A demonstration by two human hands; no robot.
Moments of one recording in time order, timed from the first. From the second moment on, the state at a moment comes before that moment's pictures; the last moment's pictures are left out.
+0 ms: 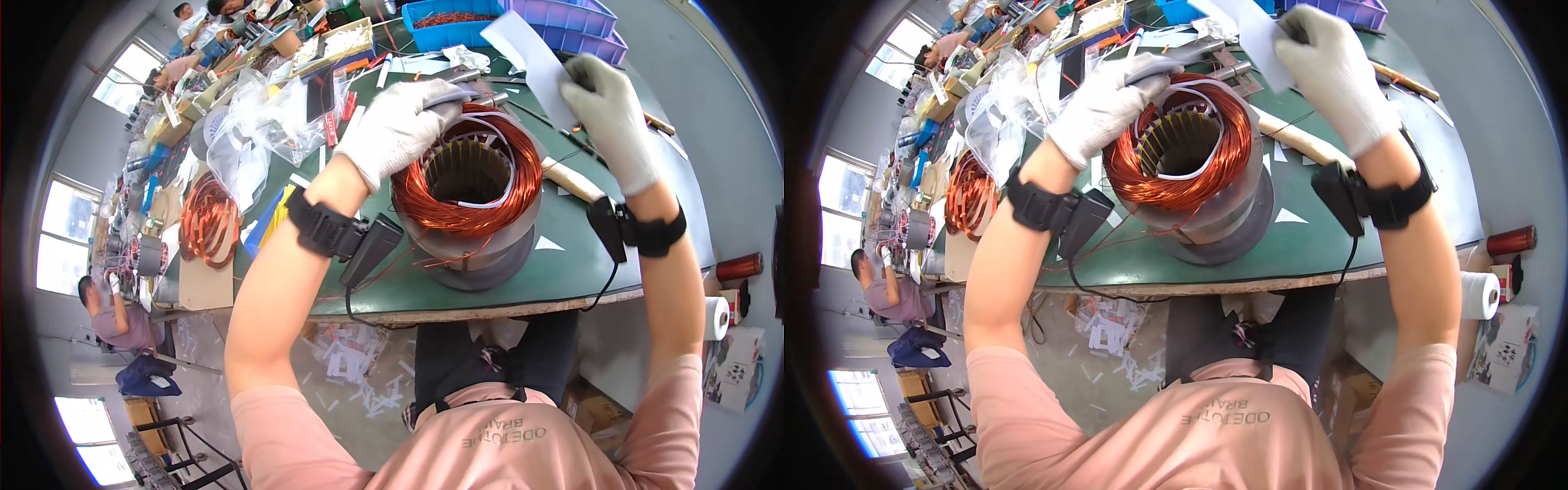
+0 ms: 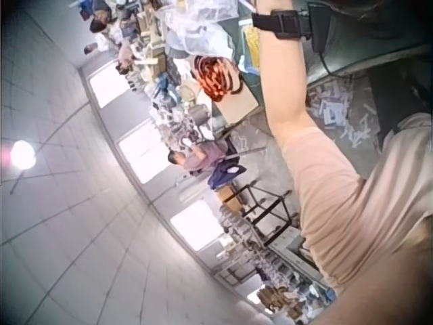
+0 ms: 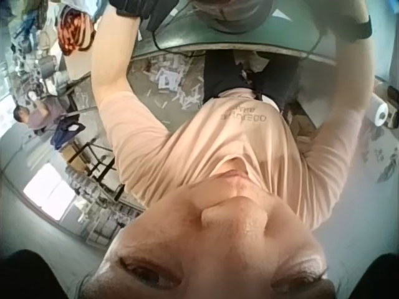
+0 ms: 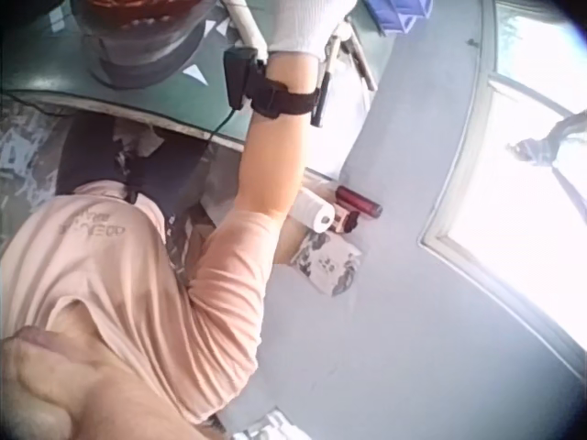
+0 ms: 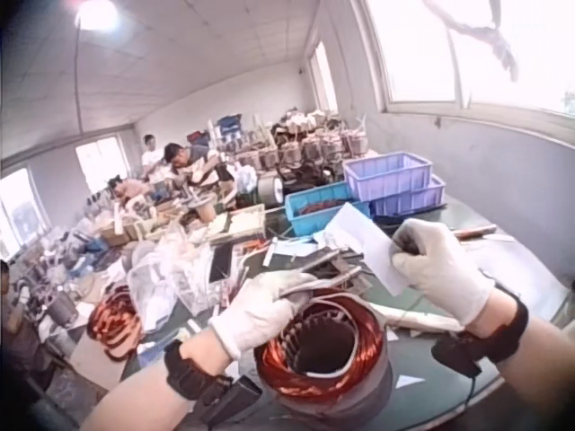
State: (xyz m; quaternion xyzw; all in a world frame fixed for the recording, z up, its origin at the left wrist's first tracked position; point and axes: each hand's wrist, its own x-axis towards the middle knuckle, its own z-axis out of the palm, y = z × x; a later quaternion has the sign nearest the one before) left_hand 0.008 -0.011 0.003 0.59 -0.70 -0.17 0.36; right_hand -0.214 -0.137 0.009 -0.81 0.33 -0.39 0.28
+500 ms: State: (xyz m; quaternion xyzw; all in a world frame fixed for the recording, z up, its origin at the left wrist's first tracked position) left_hand -0.040 0.056 0.026 0.62 -0.66 0.26 0.34; right_hand -0.274 -0.058 -0.019 -0.73 0.28 -0.44 0.45
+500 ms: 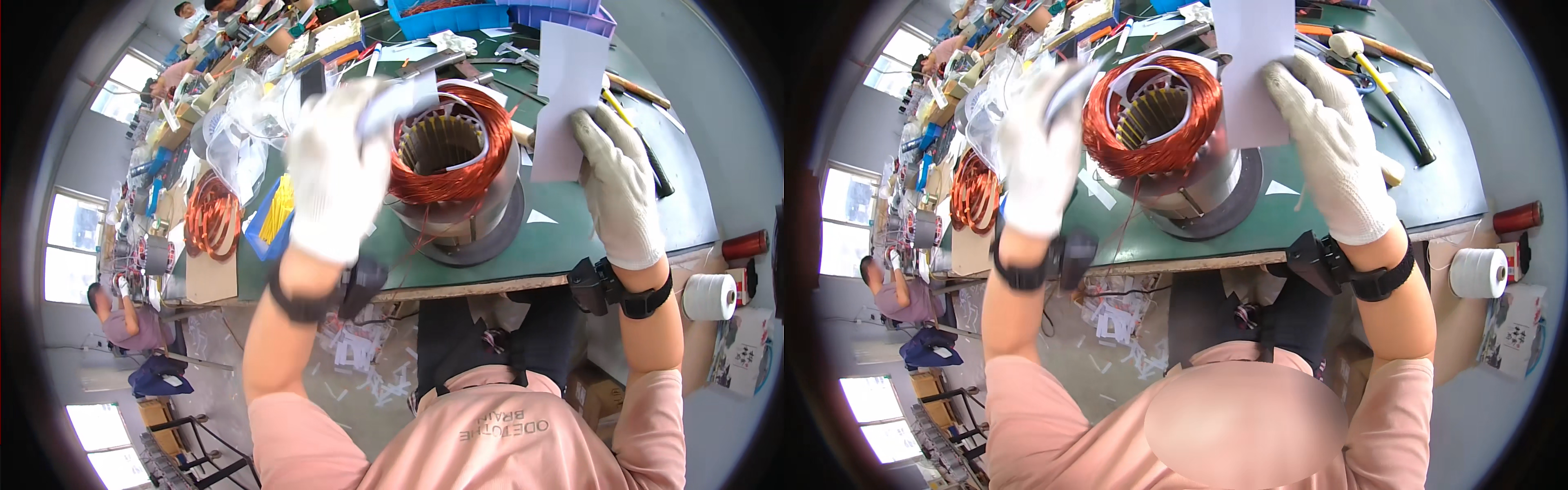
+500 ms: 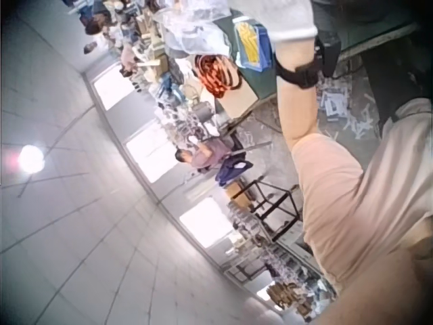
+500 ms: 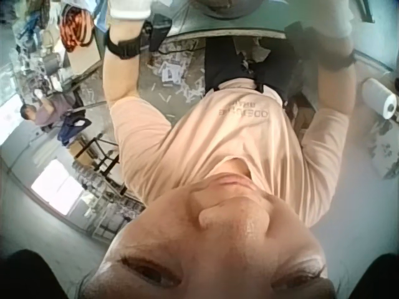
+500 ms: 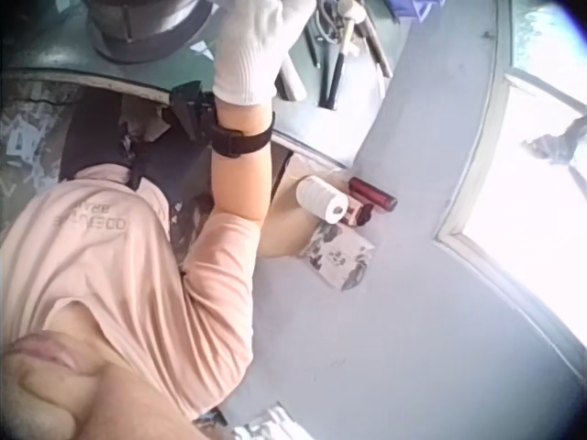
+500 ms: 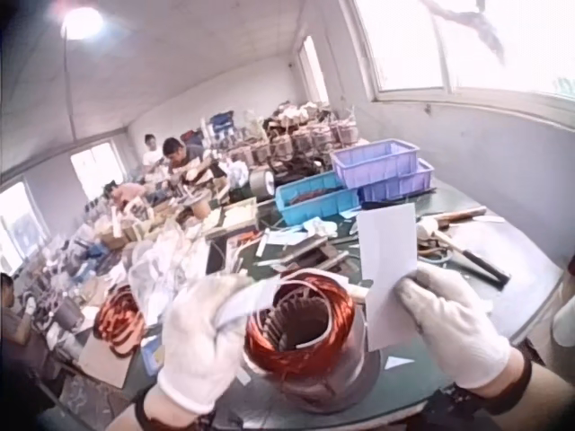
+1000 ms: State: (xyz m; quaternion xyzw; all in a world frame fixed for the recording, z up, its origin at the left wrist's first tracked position) left_hand -0.126 0.127 0.048 0.71 -0.51 -0.18 0.45; right_hand -0.267 0.017 -0.029 -0.57 0.07 -0.24 0.78
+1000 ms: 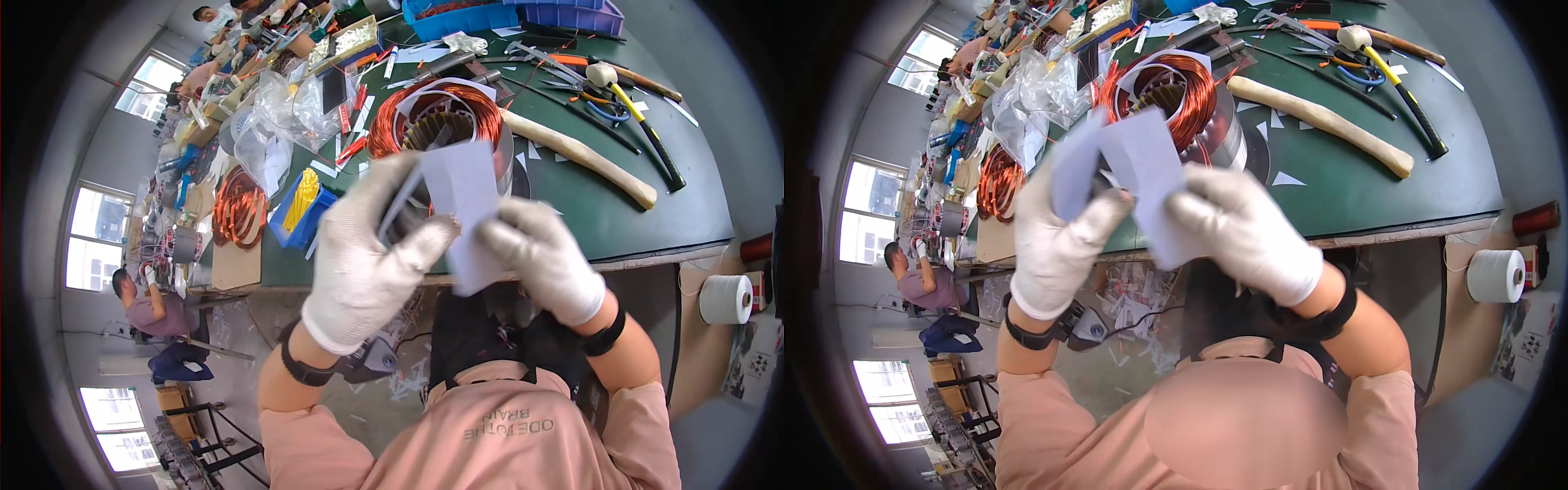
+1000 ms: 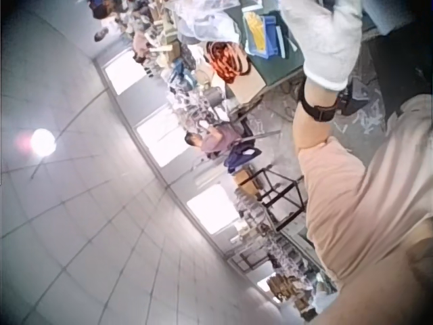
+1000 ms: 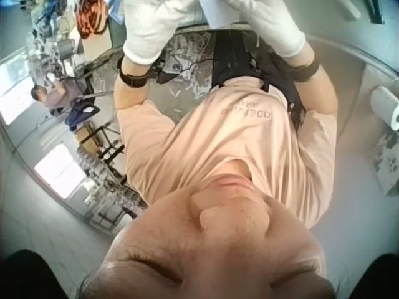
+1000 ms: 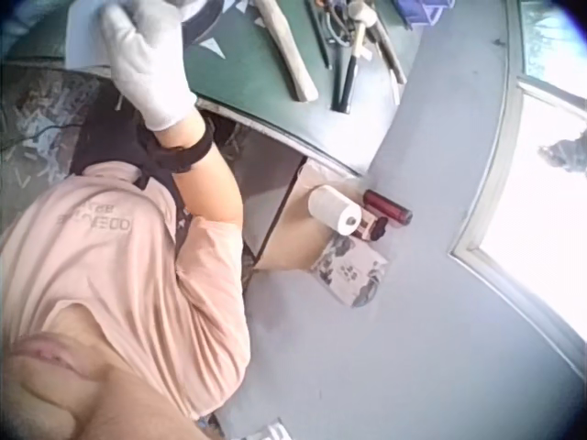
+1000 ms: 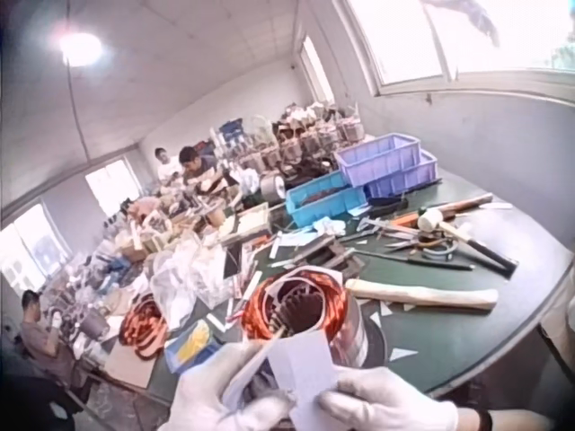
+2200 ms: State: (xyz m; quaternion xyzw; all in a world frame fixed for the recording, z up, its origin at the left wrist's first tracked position) left_hand -0.092 0.064 0.026 0.67 -0.73 0.09 0.11; right_hand -0.247 -0.053 -0.033 -0.81 0.31 -0.30 0.40
